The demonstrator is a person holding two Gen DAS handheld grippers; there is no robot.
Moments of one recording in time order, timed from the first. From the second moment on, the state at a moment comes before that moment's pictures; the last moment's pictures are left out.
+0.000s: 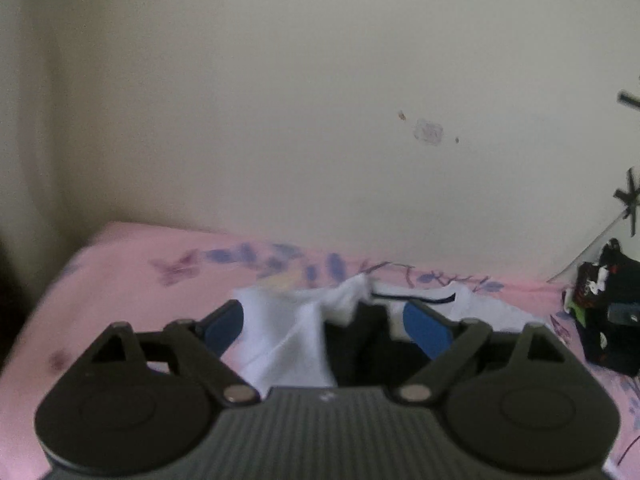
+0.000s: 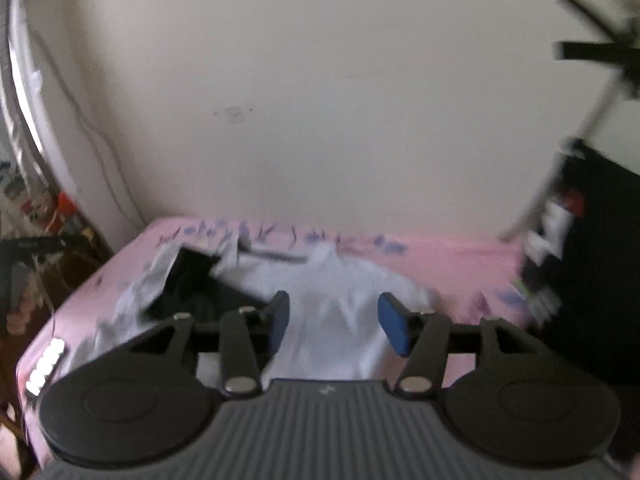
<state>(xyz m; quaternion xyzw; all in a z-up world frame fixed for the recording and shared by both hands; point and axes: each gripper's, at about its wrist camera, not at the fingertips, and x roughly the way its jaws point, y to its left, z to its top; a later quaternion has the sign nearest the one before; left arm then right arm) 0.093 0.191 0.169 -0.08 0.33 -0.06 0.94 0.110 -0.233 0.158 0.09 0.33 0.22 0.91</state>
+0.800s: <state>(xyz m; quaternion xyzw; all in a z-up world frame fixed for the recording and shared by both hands) 0.162 0.147 0.122 -0.08 0.38 -0.11 0.91 0.156 -0.155 0.137 -0.03 0.33 0.31 0.89</state>
